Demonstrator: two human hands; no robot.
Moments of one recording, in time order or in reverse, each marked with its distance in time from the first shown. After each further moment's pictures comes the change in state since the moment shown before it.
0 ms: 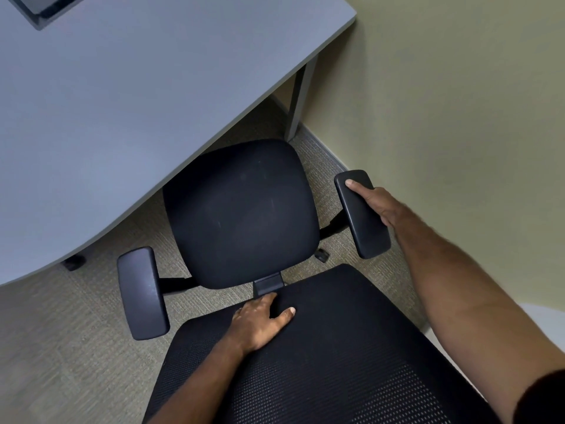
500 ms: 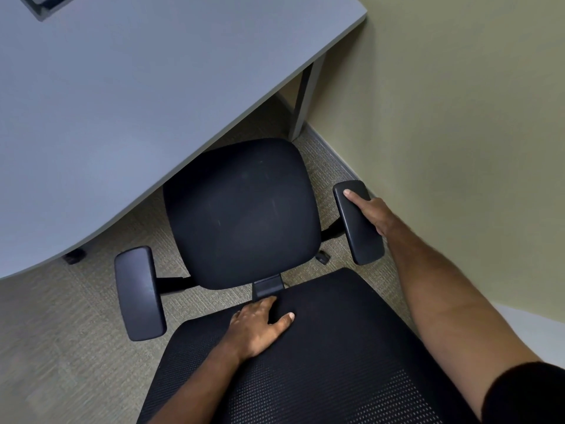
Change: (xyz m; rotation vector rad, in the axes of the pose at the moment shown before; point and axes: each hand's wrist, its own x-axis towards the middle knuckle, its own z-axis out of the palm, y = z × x) left_hand 0.000 0.003 0.002 -0.003 0.004 -0.004; right_hand 0.011 0.013 0.015 -0.007 0.021 -0.002
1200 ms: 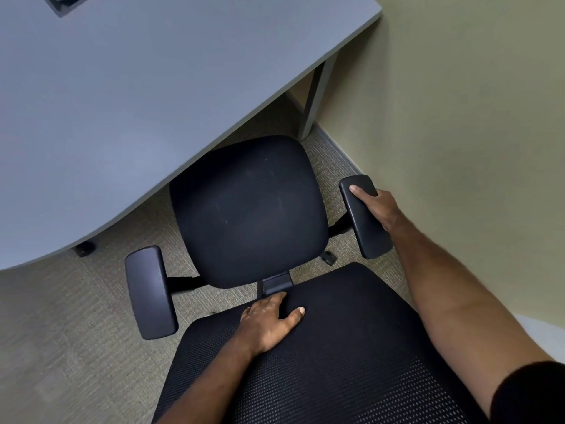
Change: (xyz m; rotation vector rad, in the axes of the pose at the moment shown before) left_hand 0.006 0.008 0.007 -0.057 0.028 -0.016; right_hand 0.009 -0.007 0.007 -0.097 0.078 -0.095
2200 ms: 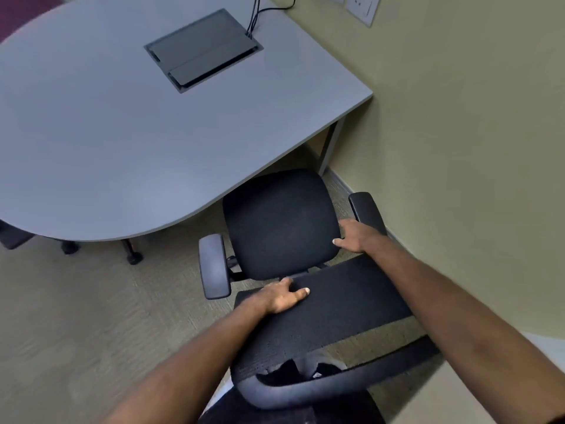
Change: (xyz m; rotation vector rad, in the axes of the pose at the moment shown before) left_hand -0.134 -0.033 -0.023 -0.002 0.043 0.051; right_hand -0.240 -0.051 0.051 -1.017 -0.200 -0.350
